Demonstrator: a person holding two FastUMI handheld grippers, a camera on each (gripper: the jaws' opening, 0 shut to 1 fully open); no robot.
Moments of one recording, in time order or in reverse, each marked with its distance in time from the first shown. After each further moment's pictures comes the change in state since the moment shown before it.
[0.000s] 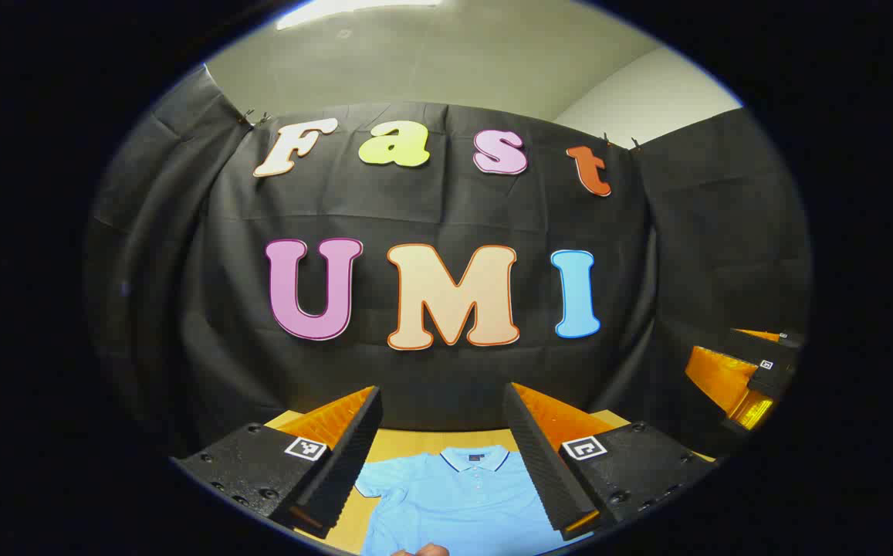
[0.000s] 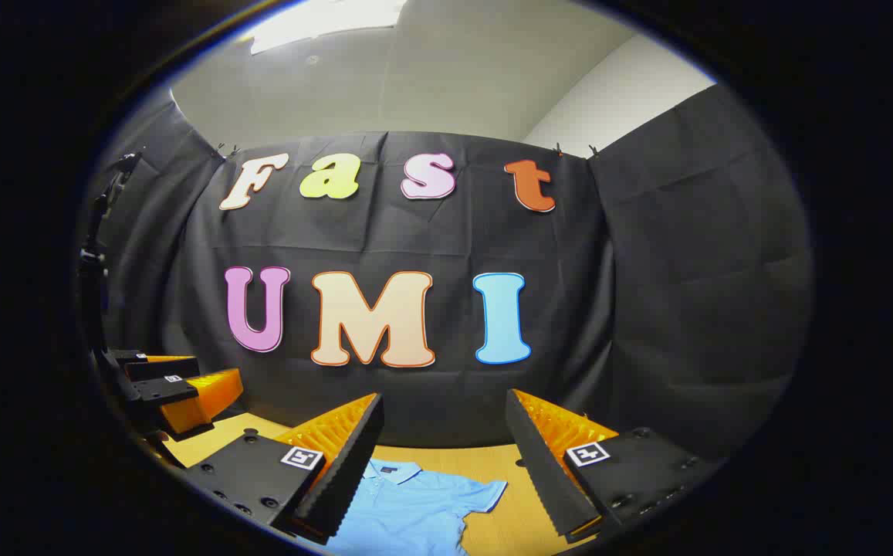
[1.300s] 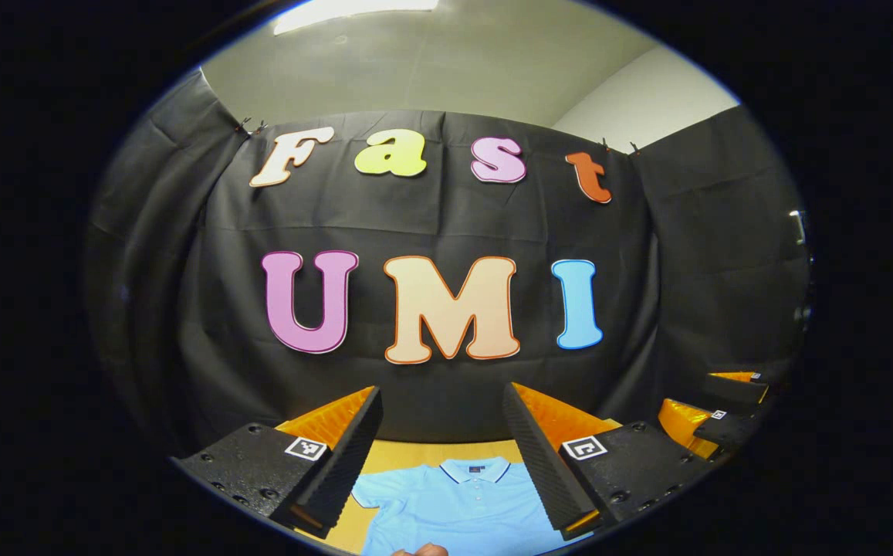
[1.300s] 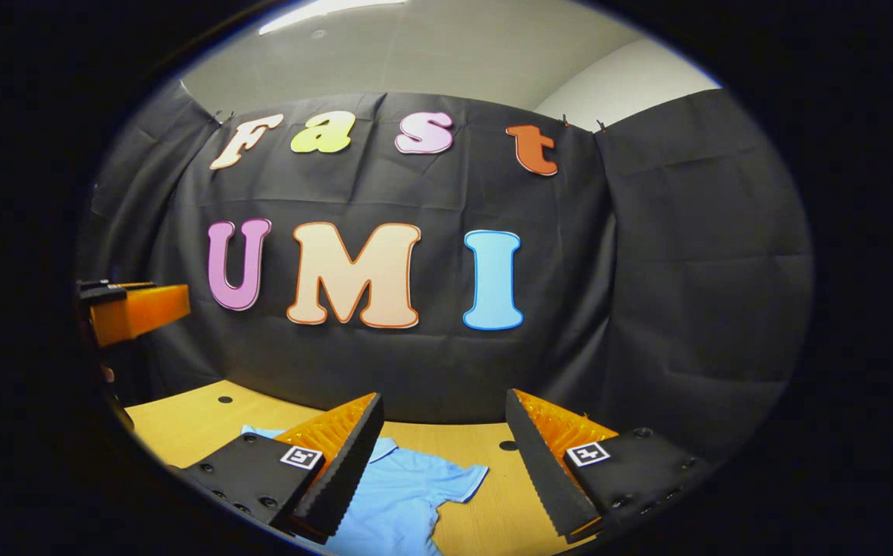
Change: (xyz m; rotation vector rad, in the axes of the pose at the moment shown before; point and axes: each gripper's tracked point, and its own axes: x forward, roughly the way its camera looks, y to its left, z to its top) left arm 0.023 -0.001 0.014 0.007 -0.042 -0.008; right arm 0.060 -0.029 -0.081 -0.070 0.139 -0.038
